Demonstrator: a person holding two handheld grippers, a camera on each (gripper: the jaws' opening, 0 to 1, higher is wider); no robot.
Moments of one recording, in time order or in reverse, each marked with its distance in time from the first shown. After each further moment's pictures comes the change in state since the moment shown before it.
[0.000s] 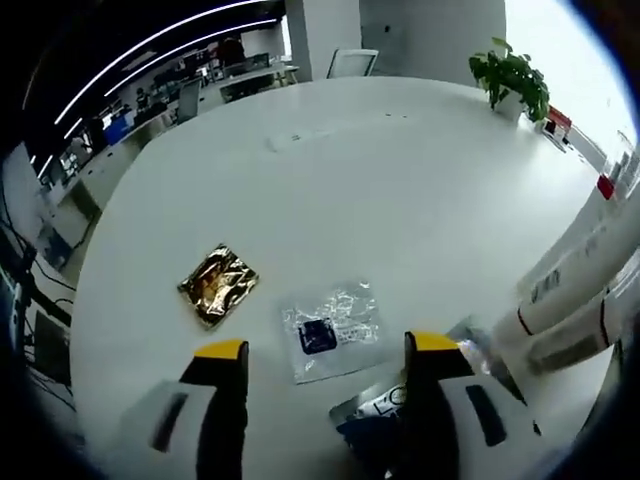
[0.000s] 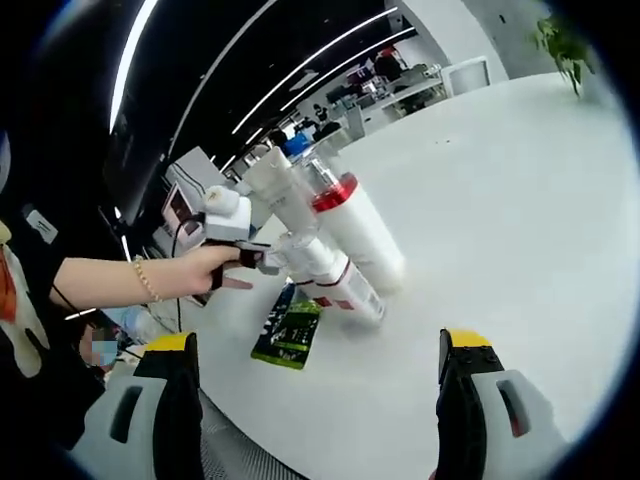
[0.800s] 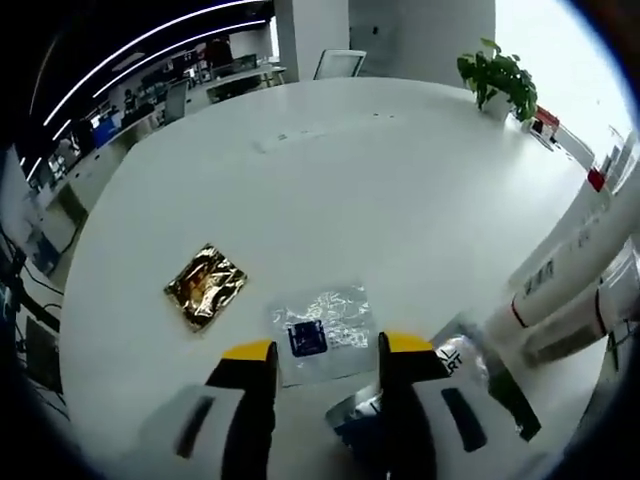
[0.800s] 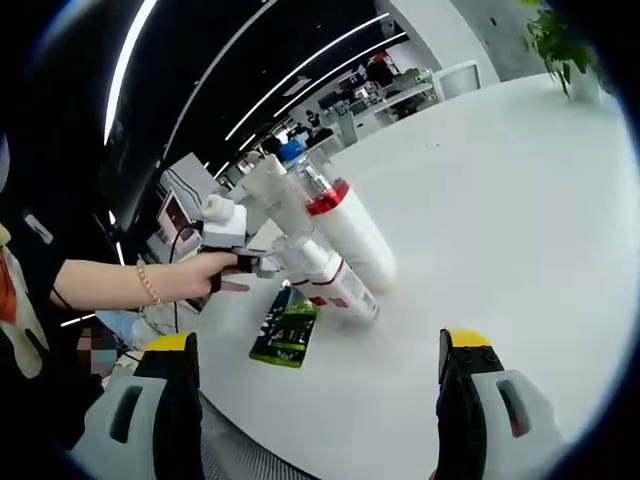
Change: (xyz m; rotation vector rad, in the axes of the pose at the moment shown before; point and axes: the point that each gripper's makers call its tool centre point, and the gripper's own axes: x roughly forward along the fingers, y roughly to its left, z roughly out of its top) left arm -0.007 -0.006 0.003 0.011 -0.031 -0.071; right arm -0.008 0.000 -0.002 0.009 -0.019 -0.023
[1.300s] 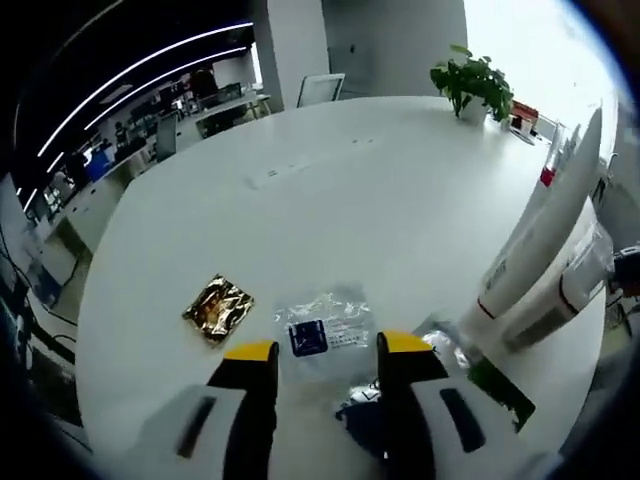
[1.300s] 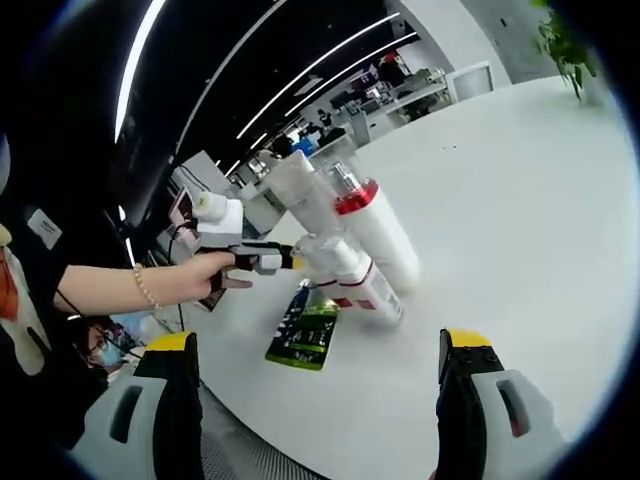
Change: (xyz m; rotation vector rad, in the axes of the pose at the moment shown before) left arm -0.033 -0.003 0.013 0.094 -0.118 -0.016; right arm 0.006 0.023 0.002 -0.020 -0.004 0.052
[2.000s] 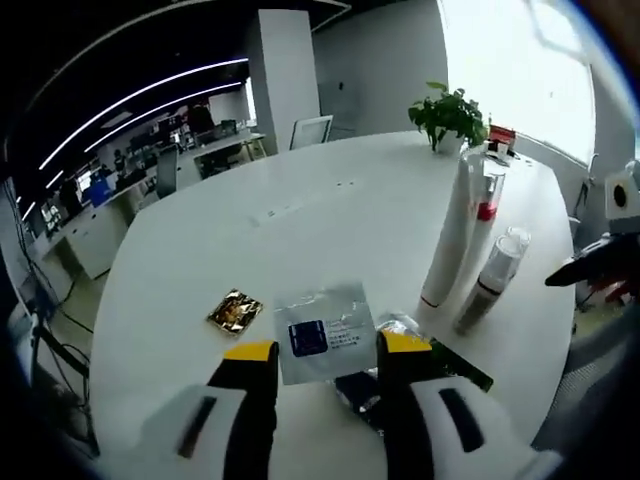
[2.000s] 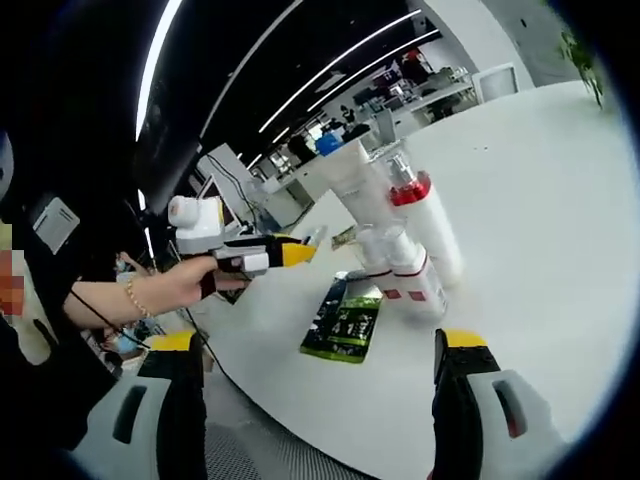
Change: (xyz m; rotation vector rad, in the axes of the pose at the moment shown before) left arm -0.084 -0.016 0.008 0.033 -0.173 -0.047; right arm 0.002 0.048 -0.007 -0.038 0.020 0.093
